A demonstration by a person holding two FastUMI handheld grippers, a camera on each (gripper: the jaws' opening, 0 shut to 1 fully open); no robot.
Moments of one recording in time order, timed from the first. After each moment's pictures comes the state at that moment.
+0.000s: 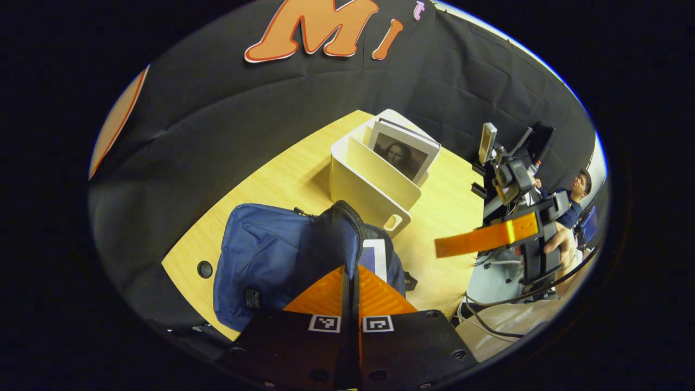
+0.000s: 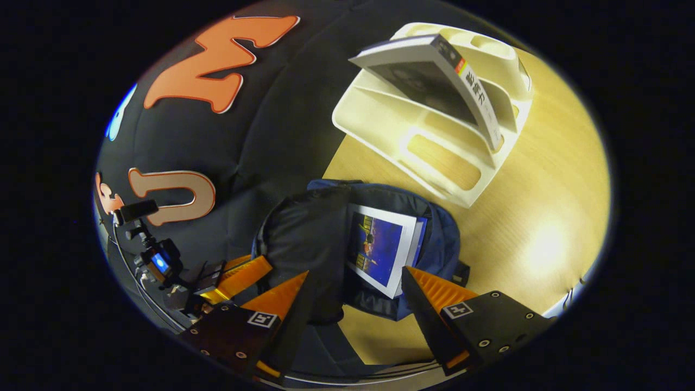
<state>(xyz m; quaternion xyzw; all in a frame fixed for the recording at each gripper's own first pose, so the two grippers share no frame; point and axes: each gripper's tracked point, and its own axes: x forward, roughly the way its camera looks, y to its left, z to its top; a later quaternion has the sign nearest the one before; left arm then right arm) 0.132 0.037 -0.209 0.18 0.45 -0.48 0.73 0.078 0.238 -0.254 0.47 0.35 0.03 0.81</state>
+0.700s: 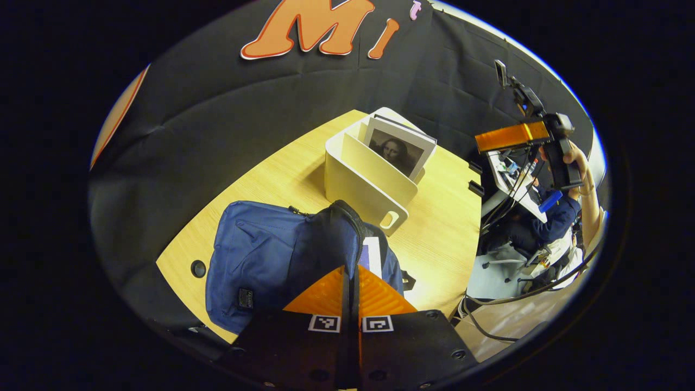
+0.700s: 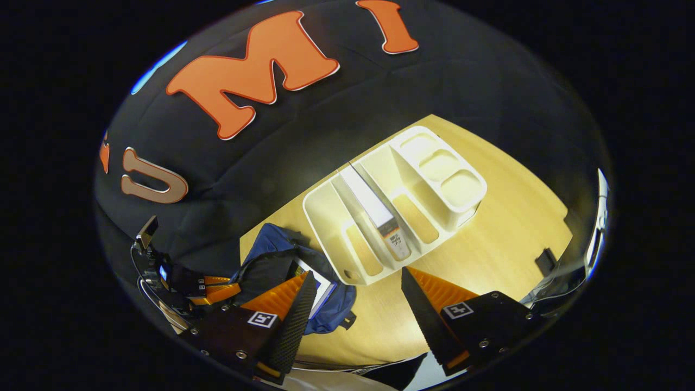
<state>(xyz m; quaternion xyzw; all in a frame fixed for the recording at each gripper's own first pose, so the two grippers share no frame) 0.123 0.038 -0.220 0.18 0.44 -0.49 0.73 0.077 0.065 -0.156 0.23 0.37 -0.08 0.90</state>
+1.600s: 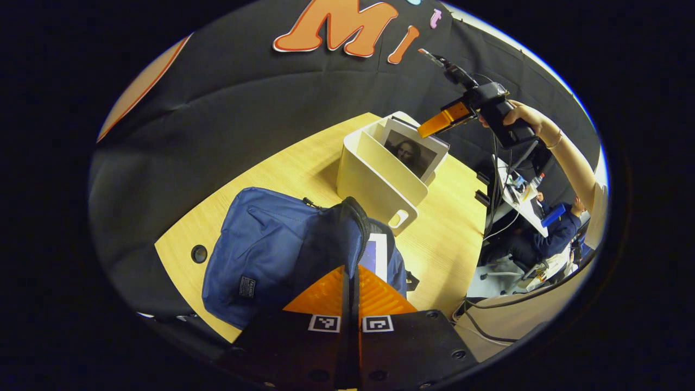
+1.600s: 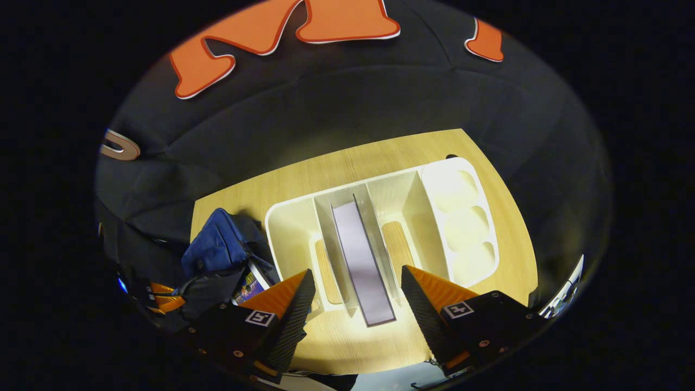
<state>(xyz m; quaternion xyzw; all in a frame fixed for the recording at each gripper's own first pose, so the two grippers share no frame) 0.128 0.062 -0.229 0.15 0.45 -0.46 0.75 0.203 0.032 -0.212 0.09 0.48 -0.06 0.87</state>
